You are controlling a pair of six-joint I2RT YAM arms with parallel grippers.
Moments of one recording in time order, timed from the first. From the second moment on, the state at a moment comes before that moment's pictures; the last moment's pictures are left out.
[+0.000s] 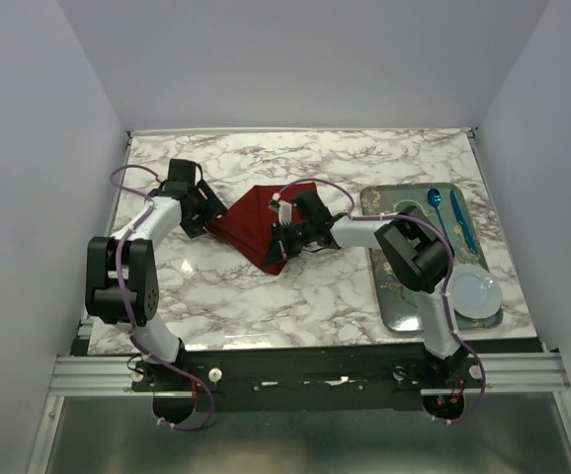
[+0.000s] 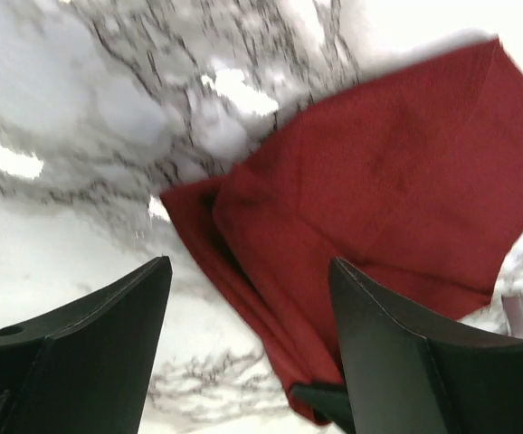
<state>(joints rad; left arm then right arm) -0.07 1.69 1.13 -0.46 0.08 -0.75 0.71 2.15 1.30 0.07 -0.74 0.45</state>
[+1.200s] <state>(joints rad) -0.22 1.61 0.88 -0.18 0.19 -0.96 0.68 2.17 1.28 0.13 -0.80 0.48</state>
